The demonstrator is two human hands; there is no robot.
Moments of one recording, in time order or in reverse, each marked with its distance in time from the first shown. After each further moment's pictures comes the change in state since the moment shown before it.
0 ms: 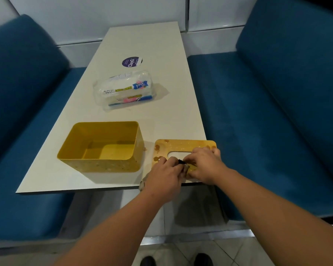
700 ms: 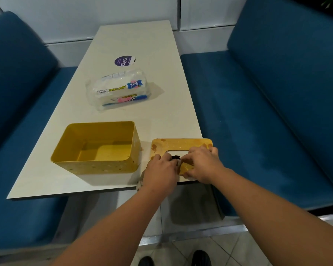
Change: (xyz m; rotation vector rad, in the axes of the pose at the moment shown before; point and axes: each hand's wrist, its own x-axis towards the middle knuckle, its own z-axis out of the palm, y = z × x) left_hand 0.009 -0.001 -0.007 0.061 0.002 -0.081; right_hand -0.005 -0.006 0.001 -0.039 0.029 0.038
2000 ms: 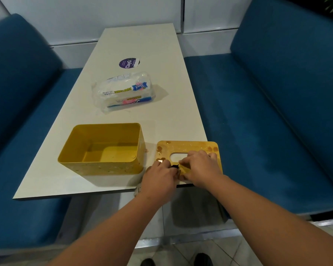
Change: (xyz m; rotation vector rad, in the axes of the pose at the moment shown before) left_hand -0.018 -0.012 -0.008 -0.052 -0.046 -0.008; right_hand 0.002 -0.026 0.006 0.003 0.014 0.066
